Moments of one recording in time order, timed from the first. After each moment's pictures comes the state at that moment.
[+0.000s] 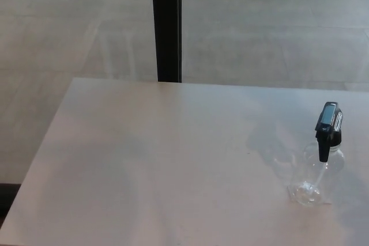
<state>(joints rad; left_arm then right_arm) 0.60 0.42 0.56 0.29 -0.28 0.04 -0.39 -0.70 -1.05 0.11 0.01 0.05 0.03 0.53</state>
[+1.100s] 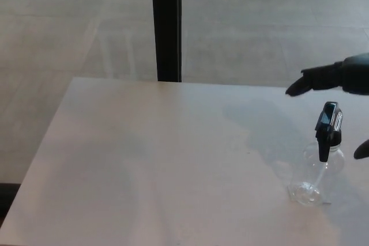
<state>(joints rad) 0.61 0.45 0.52 0.30 -0.27 0.02 -0.39 -0.74 -1.00 0.37 -0.01 -0.25 -0.01 0.83</state>
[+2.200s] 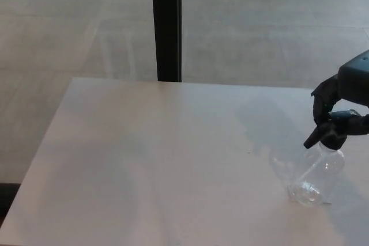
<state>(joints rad) 0.62 0.45 0.52 0.30 -0.28 0.02 -0.39 -0.70 -0.99 0.39 0.05 -0.59 -0.21 0.45</state>
